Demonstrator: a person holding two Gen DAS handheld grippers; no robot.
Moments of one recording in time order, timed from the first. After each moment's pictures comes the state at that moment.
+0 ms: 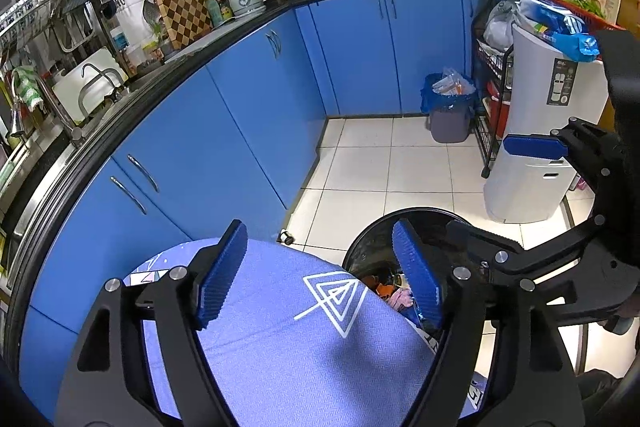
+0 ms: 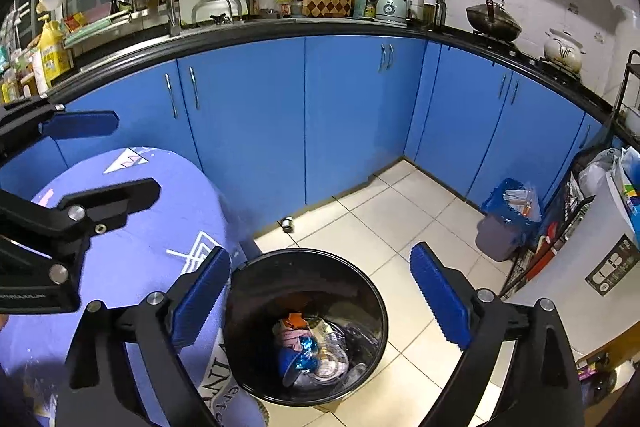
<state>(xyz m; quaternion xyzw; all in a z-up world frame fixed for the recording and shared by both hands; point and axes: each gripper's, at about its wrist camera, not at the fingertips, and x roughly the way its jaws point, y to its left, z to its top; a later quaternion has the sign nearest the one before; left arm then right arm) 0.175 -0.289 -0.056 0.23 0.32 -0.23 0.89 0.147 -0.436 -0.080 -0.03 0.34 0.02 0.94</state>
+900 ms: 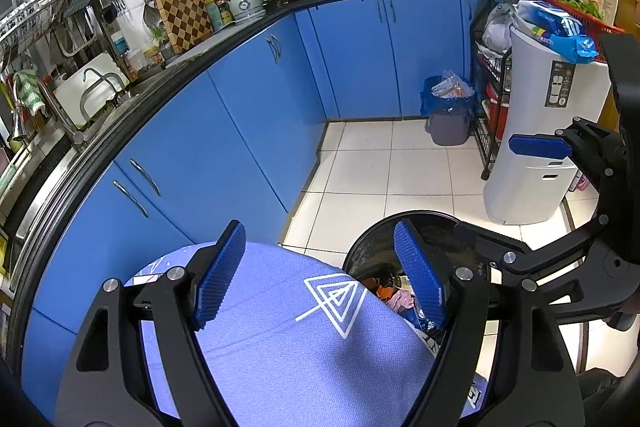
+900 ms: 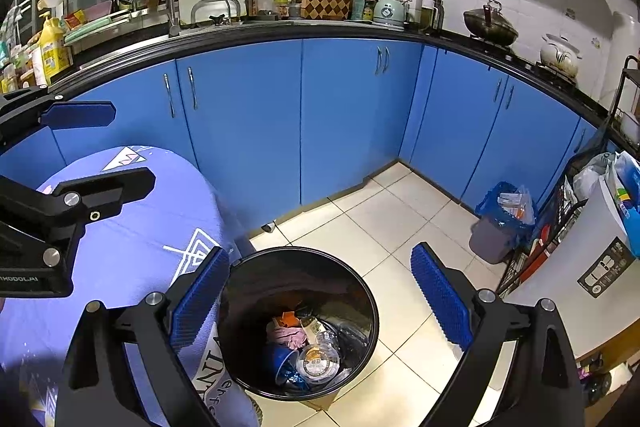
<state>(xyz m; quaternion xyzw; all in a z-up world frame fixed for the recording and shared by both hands) 0.174 -0.288 -0.049 0.23 0.31 -0.23 0.89 0.139 -0.439 -0.073 -0.04 0.33 0.03 0.94</state>
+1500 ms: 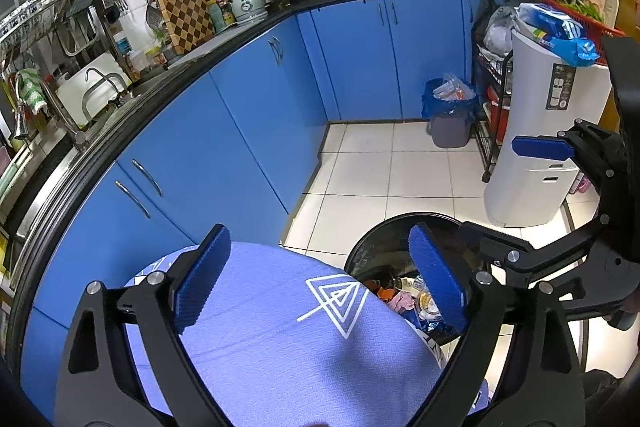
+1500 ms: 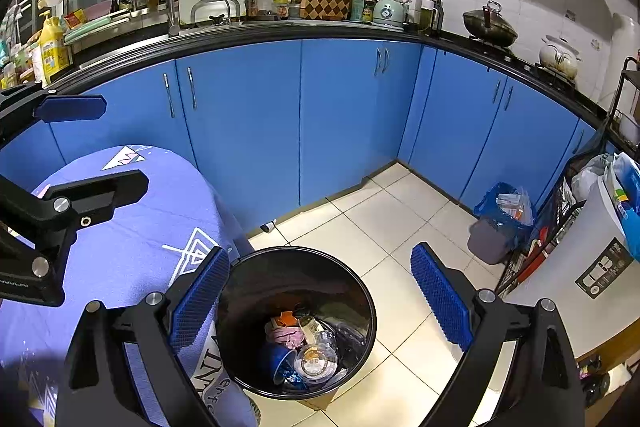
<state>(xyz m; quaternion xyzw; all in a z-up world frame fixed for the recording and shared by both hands) 0.173 -0.285 -0.044 0.23 0.31 -0.23 0.89 0.140 -0.439 -0.070 -0.04 0.33 0.02 0.94</state>
